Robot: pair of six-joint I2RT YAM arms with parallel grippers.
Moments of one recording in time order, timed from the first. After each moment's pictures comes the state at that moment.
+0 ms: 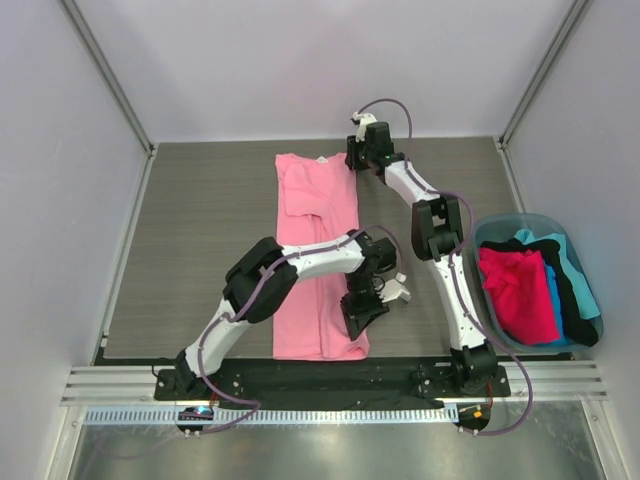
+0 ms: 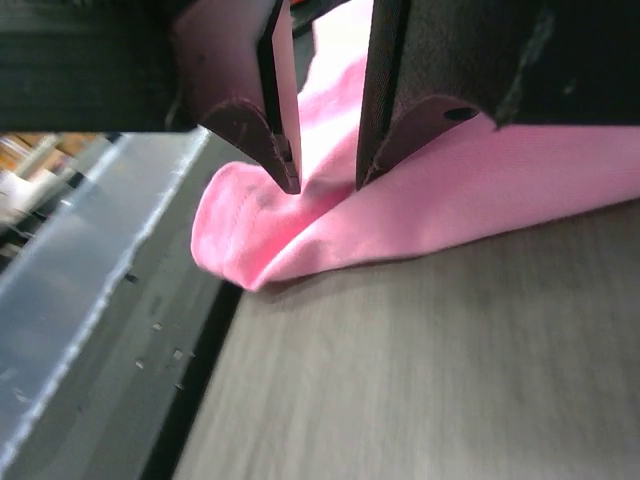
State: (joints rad) left arm -1.03 2.28 1.74 -1.15 0.64 0.30; right arm 0.28 2.72 2.38 -0.17 -0.17 0.05
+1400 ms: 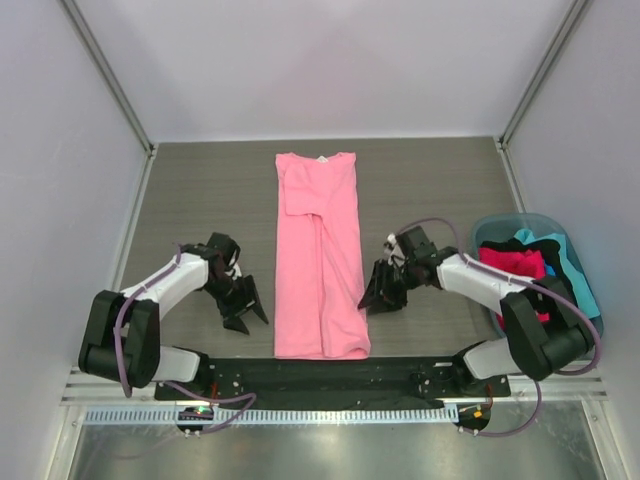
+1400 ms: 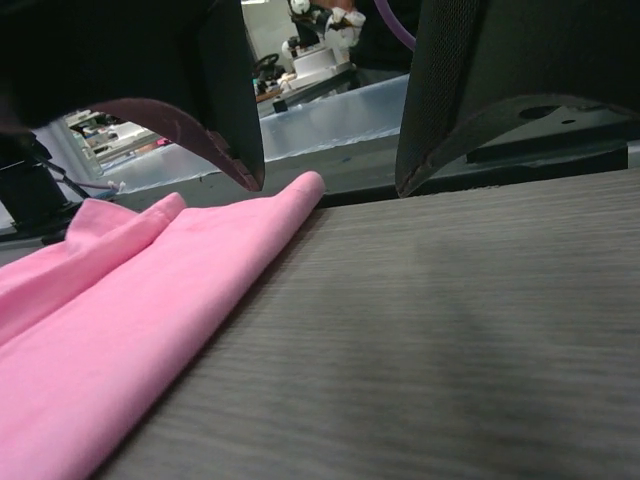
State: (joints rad) left arm -0.25 1.38 0.72 -0.90 0.42 -0.65; right arm 0.41 1.41 0.70 -0.42 -0.60 0.71
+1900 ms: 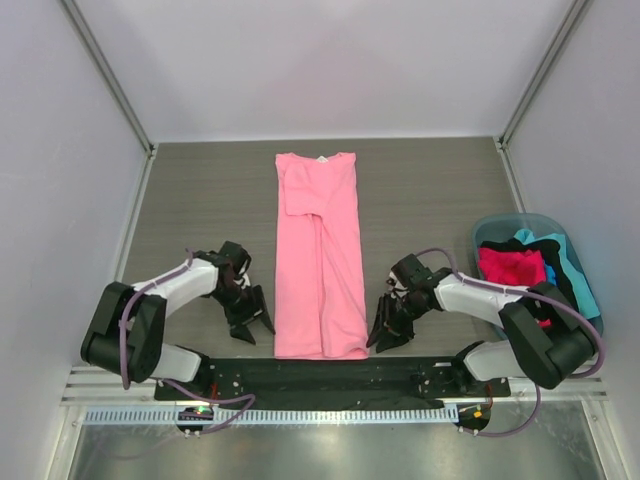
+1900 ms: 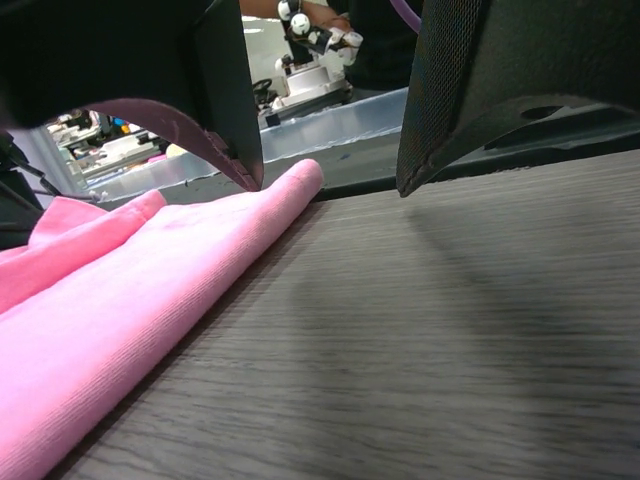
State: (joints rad) left arm -0.33 1.39 0.63 -0.82 0.45 -0.71; right arm 0.55 1.35 0.49 -0.51 -0.62 0.84
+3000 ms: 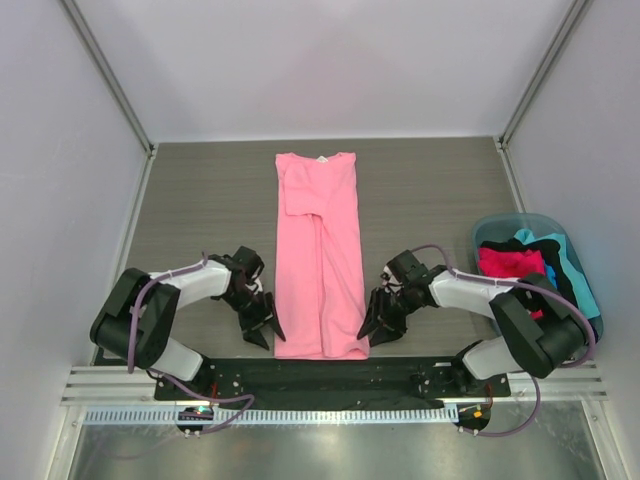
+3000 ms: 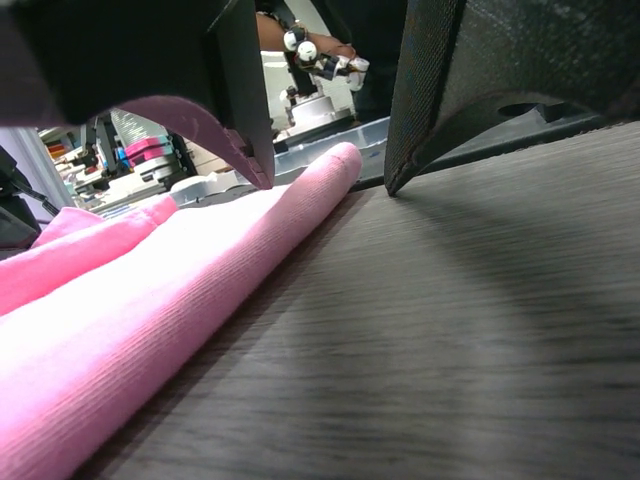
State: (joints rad) left arm -0.44 1.49 0.61 -0.71 0.54 -0.79; right arm 0.56 1.41 0.51 -0.40 -0.65 0.88
